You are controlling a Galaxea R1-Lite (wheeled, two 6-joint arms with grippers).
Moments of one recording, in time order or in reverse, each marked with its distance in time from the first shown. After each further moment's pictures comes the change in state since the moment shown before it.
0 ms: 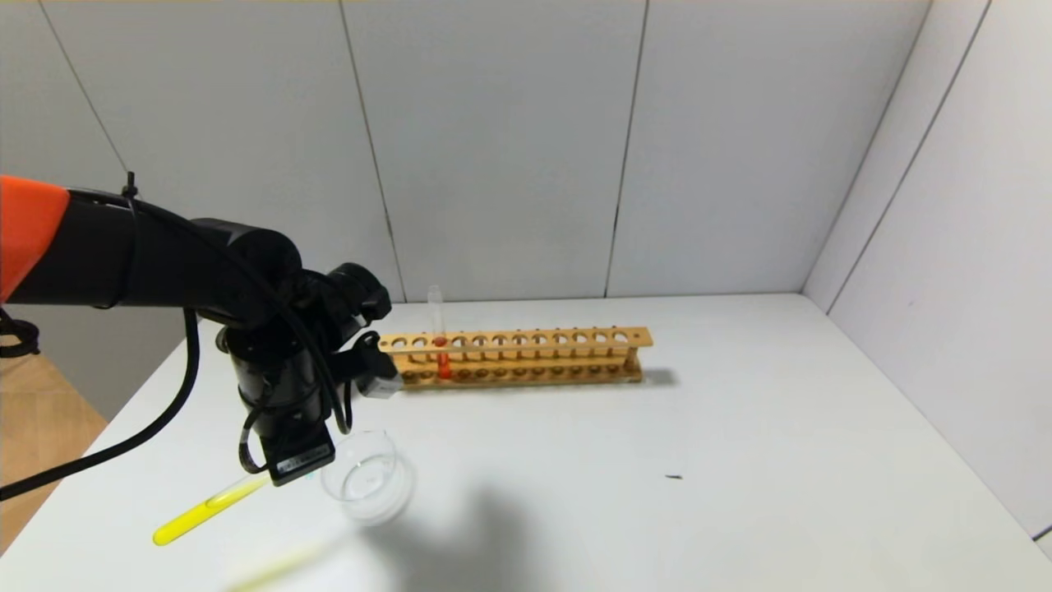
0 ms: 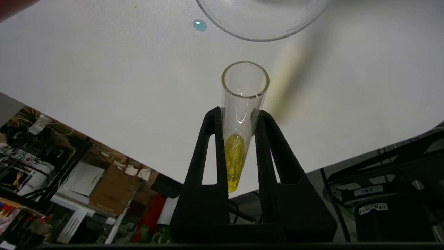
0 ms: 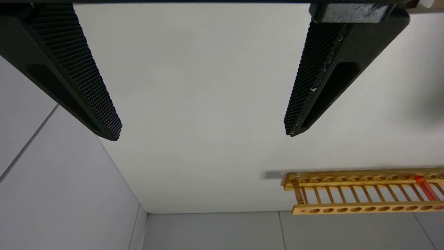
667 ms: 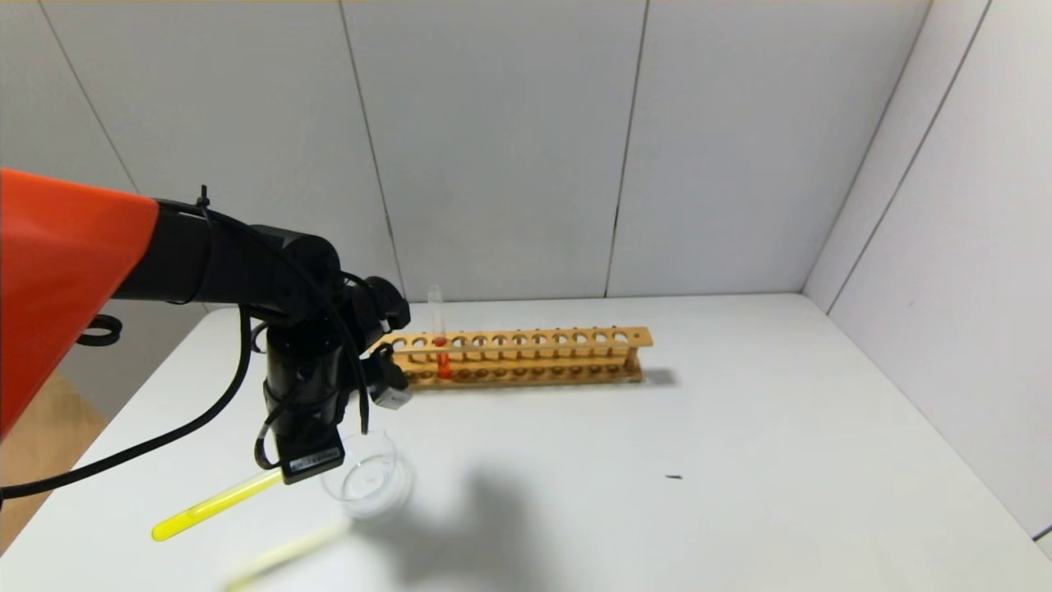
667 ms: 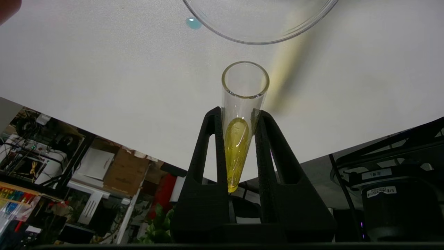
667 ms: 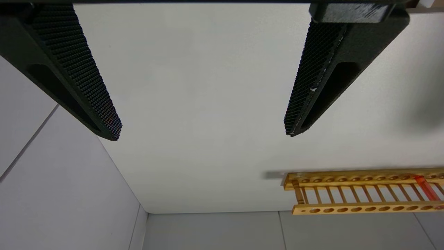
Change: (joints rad) left arm -0.007 0.111 -0.104 0.104 0.033 0.015; right arm 0.000 0.000 0.000 0.000 0.000 0.000
